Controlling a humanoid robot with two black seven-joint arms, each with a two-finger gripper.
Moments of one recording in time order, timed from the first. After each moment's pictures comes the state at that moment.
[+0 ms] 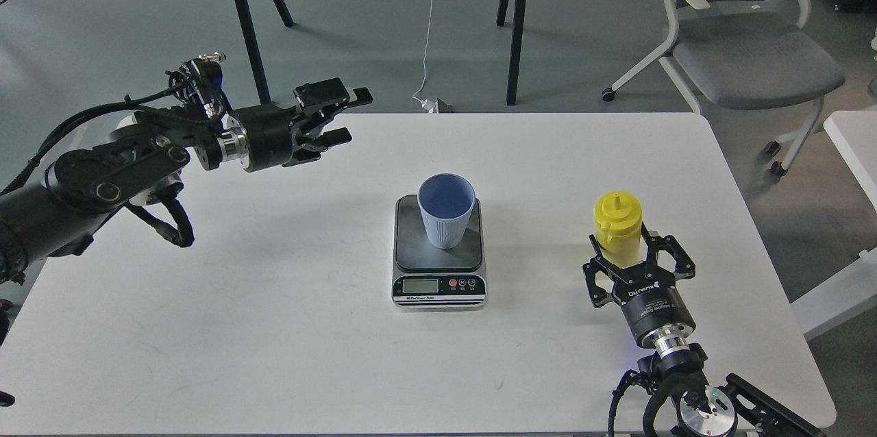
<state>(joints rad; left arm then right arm) -1.04 0.42 -0.13 -0.72 0.72 -0.49 -0.49 0.10 -0.19 0.86 0.99 0.19 0.49 0.42</state>
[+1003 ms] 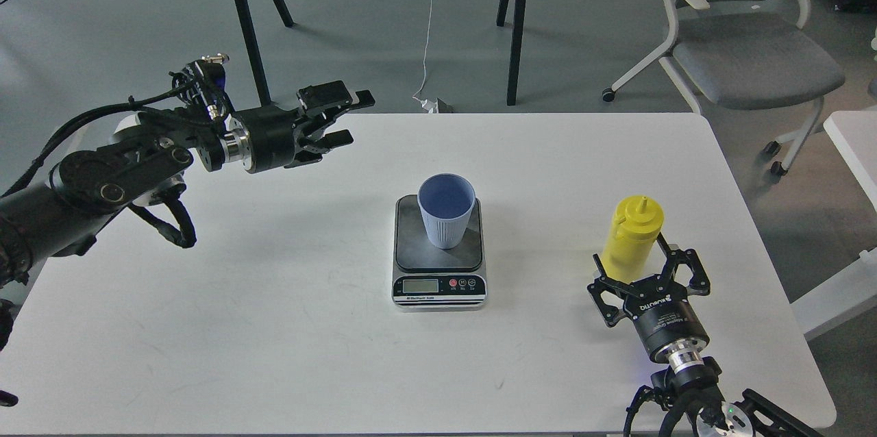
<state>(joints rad) -1.03 0.41 -0.12 -0.71 0.73 -0.49 -0.49 0.04 -0.24 0.86 1.05 0.18 0.49 0.42</state>
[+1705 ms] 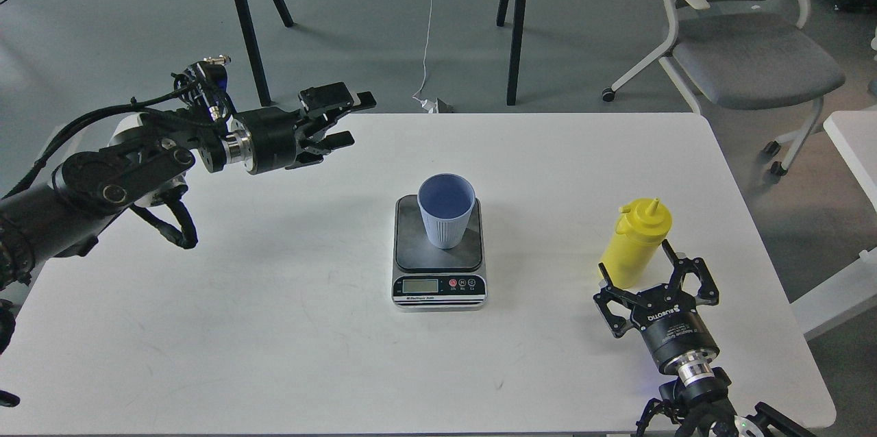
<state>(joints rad) -1.03 0.41 -0.13 -0.71 0.73 -0.49 -0.49 -0.02 -0.28 0.86 1.11 0.18 0.49 0.42</state>
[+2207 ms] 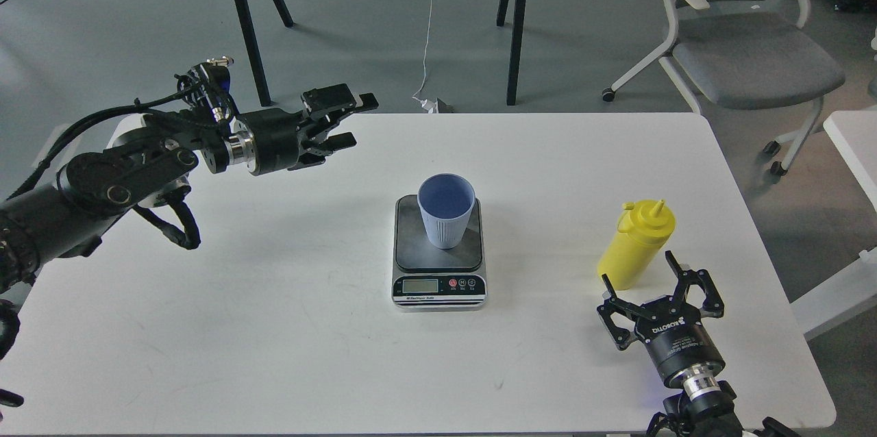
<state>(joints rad) -1.03 0.40 -0.12 -0.69 0.73 -0.49 -0.49 -0.07 -0.30 0.87 1.16 0.18 0.49 0.42</state>
